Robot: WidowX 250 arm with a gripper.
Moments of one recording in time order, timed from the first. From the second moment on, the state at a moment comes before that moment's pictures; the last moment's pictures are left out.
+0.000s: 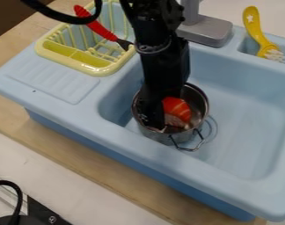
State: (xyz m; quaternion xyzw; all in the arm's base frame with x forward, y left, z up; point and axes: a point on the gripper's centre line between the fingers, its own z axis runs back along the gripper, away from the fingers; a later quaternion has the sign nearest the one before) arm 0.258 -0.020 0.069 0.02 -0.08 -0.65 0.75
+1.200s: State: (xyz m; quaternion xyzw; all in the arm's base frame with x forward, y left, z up) arm 0.252 -0.023 0.083 -0.01 -0.06 -0.67 0.74
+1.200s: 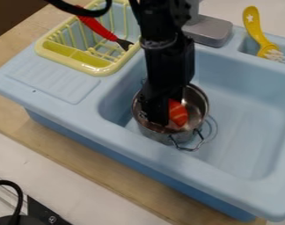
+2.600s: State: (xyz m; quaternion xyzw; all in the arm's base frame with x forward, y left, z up) arm 0.230 0.110 0.148 0.01 -0.06 -0.49 0.87
